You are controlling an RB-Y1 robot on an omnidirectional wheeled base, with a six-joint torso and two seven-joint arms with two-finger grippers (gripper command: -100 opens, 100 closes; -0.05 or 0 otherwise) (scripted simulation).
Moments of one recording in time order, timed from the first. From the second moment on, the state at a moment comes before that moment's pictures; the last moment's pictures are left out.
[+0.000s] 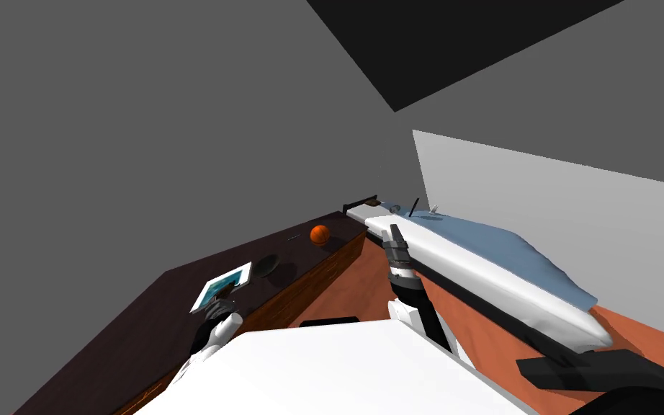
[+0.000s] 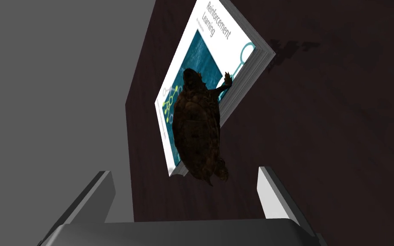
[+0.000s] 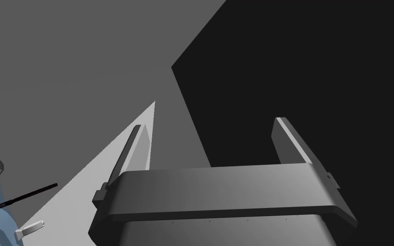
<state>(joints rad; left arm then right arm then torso) -0.12 0.22 0.83 -0.64 0.33 -0.30 0.14 0.54 -0.04 0.02 -2.23 -0.01 -0.51 0.13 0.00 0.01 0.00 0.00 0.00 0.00</state>
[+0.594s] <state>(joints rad) -0.15 0.22 0.89 -0.56 0.32 -0.25 0.08 0.54 -0.04 0.02 -2.23 -0.01 -0.51 0.13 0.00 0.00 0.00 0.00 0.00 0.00</state>
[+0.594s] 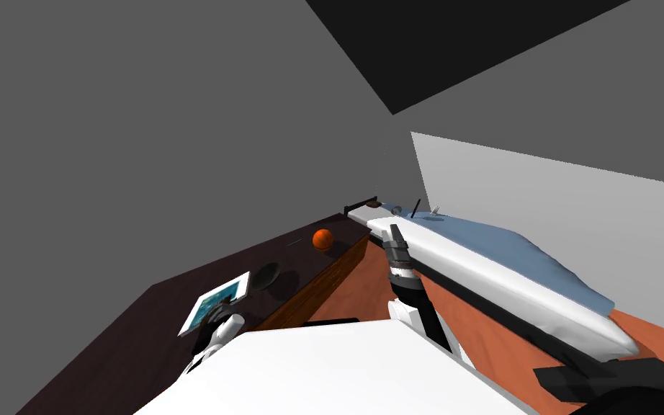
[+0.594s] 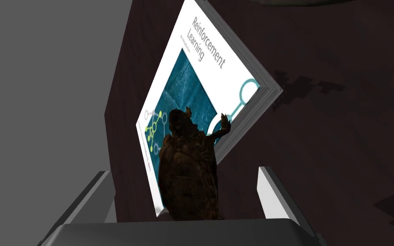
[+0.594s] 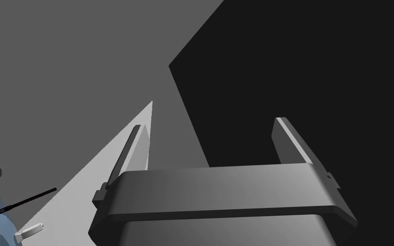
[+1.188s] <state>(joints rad) -0.17 0.24 0.95 -0.50 0.34 -0.30 0.06 0.54 -0.04 0.02 -2.23 -0.01 -0.51 0.13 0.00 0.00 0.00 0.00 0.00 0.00</state>
